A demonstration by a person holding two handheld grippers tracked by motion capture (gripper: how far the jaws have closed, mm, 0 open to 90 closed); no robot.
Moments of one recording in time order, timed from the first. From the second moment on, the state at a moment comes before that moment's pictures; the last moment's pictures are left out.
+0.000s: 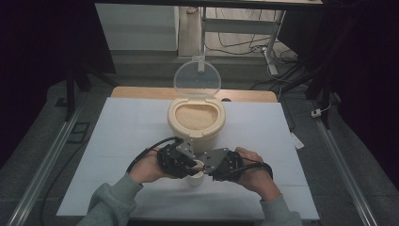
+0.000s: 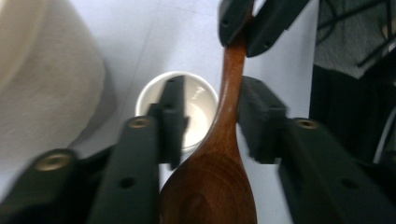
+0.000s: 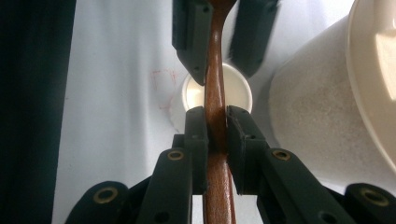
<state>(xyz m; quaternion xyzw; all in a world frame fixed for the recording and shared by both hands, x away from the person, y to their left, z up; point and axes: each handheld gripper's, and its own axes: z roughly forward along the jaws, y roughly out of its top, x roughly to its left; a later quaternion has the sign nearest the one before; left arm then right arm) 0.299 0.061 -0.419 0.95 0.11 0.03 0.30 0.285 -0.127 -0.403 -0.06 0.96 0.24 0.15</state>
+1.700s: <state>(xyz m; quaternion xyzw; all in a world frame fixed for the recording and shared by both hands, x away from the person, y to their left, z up) 0.294 0.082 -0.409 0.89 0.17 0.13 0.41 0.295 -0.184 -0.408 0.36 0.75 0.54 0.13</state>
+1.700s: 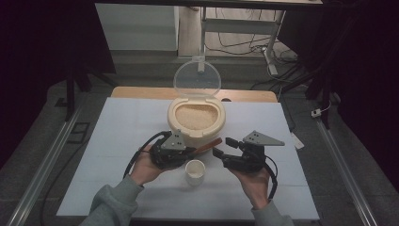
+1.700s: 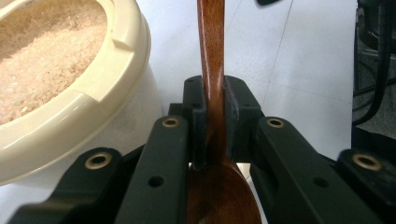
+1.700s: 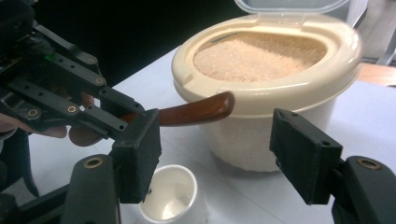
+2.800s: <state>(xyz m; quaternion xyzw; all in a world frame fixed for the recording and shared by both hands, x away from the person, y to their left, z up) 0.288 0.071 -0.415 0.89 0.15 0.14 0.41 0.293 -0.173 -0.416 0.33 0.68 0.66 0.02</state>
